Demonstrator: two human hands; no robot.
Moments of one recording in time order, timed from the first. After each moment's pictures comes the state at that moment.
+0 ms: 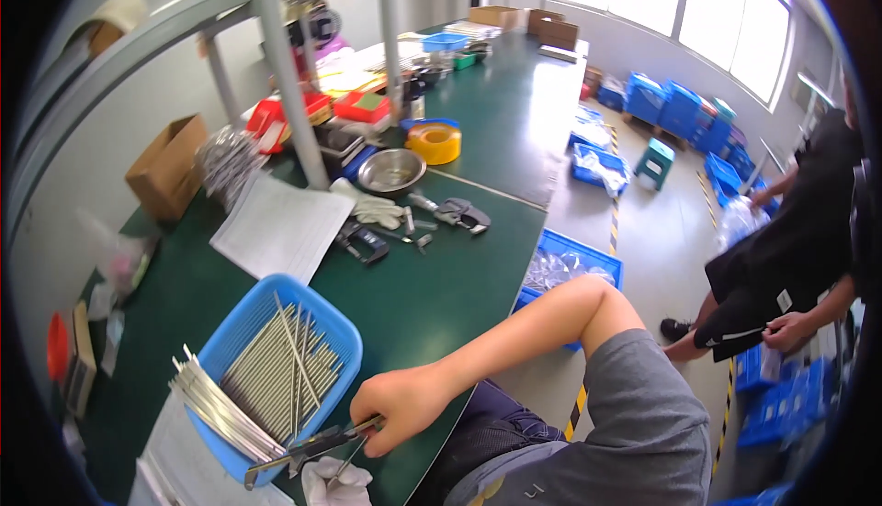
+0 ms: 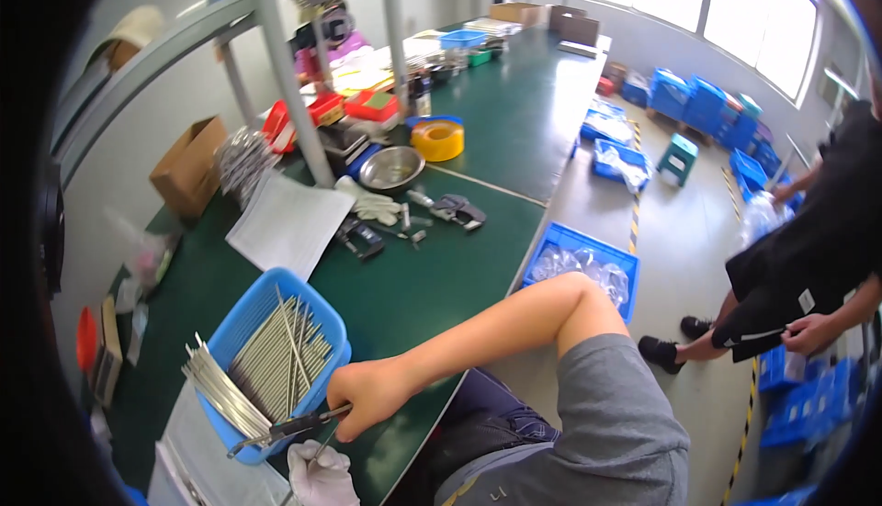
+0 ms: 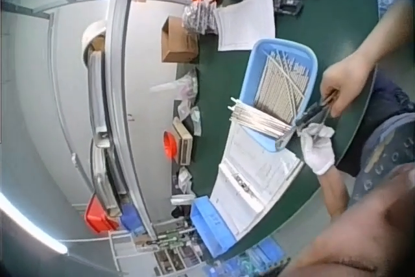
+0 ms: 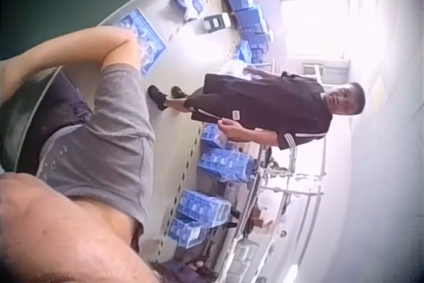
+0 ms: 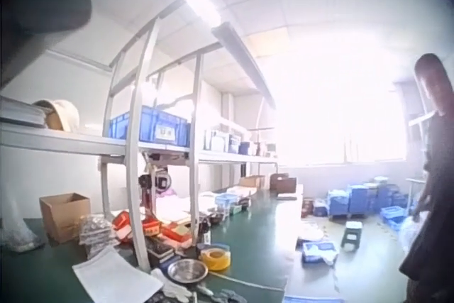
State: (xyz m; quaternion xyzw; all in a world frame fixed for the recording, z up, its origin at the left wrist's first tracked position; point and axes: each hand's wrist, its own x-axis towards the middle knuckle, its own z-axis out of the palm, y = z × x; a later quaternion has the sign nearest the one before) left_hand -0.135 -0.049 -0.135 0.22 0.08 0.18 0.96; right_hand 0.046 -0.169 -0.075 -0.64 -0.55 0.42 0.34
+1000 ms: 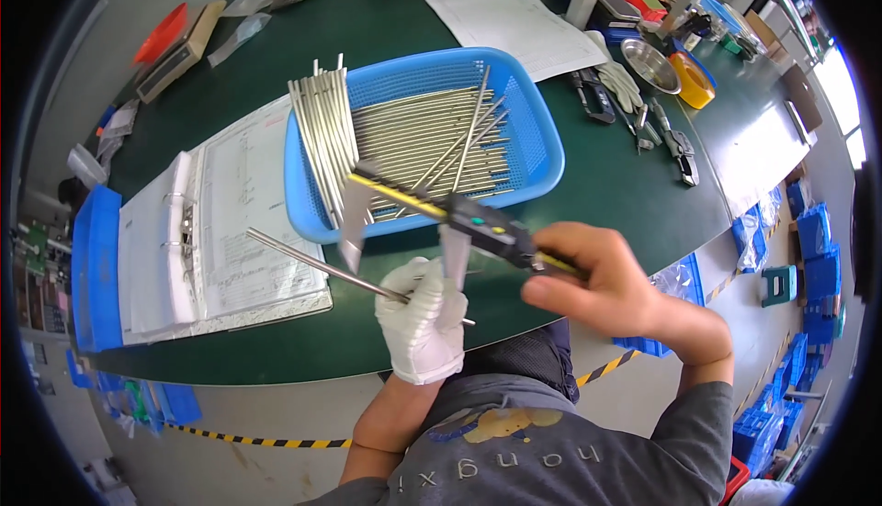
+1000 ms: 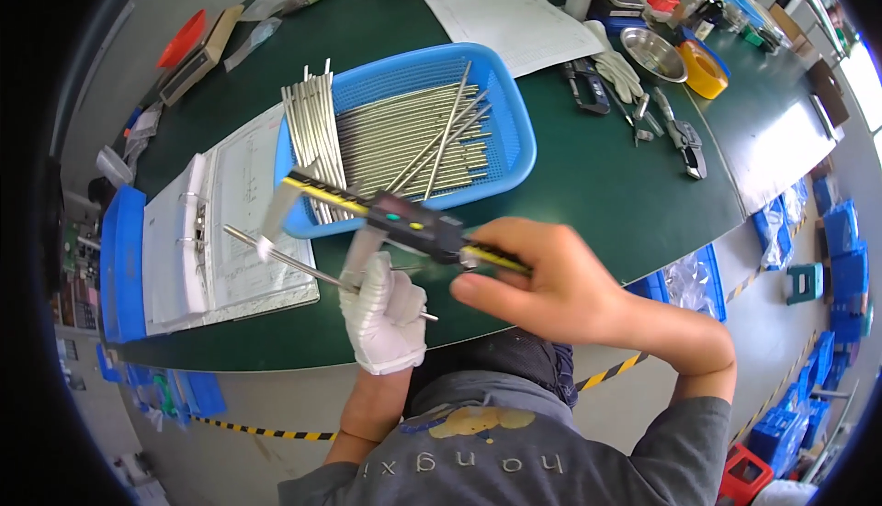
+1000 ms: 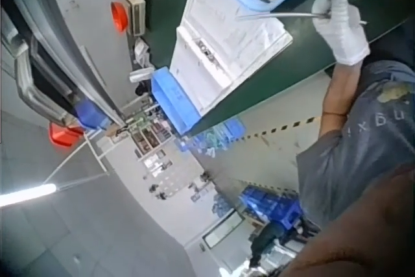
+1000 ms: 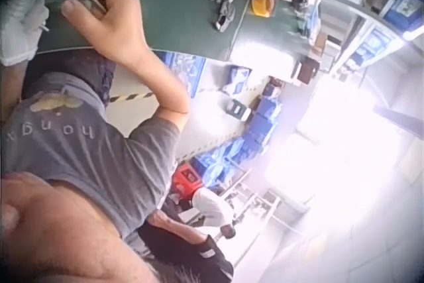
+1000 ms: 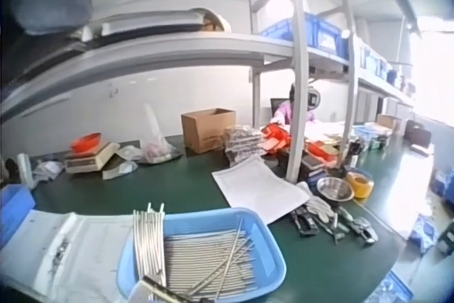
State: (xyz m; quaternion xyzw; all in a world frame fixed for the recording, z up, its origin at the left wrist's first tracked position) left_hand -0.106 -0.093 -0.120 0.22 0.22 0.41 0.86; right_hand 0.032 -0.187 -0.052 -0.68 -0.48 0.33 0.45
